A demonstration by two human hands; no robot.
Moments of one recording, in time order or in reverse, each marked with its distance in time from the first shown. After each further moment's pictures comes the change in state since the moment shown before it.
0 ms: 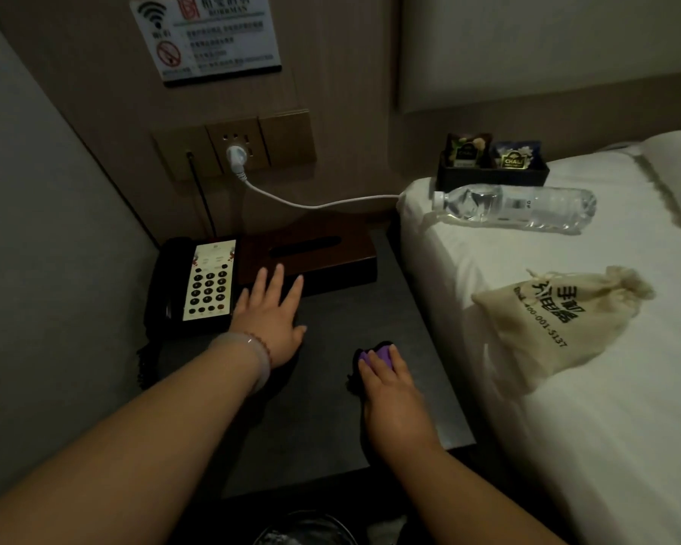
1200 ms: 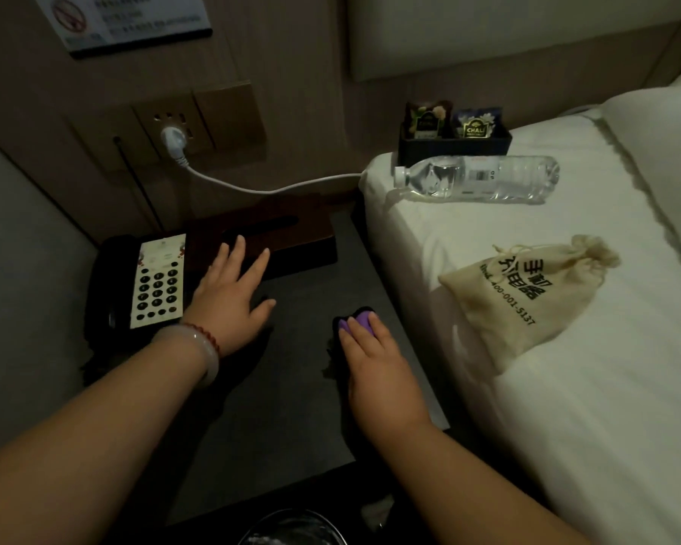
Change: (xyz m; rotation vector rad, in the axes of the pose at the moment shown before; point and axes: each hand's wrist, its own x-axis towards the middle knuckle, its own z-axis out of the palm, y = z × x) left_hand 0.017 0.002 -0.010 -0.250 0.135 0.123; right_hand -0.001 0.005 -0.043 0.059 0.009 0.002
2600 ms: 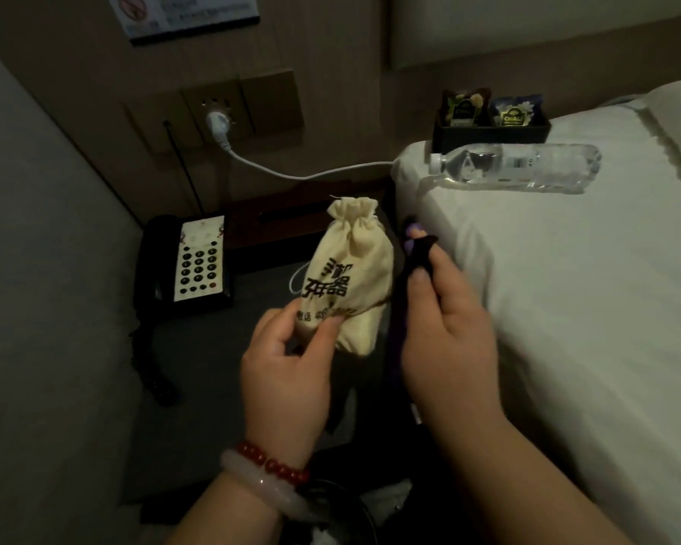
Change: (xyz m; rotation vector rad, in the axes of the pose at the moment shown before) left_hand -0.133 0.085 -0.009 -1.070 0.583 -0.171; right_hand -0.029 -0.066 -0.077 0.913 0.542 0.165
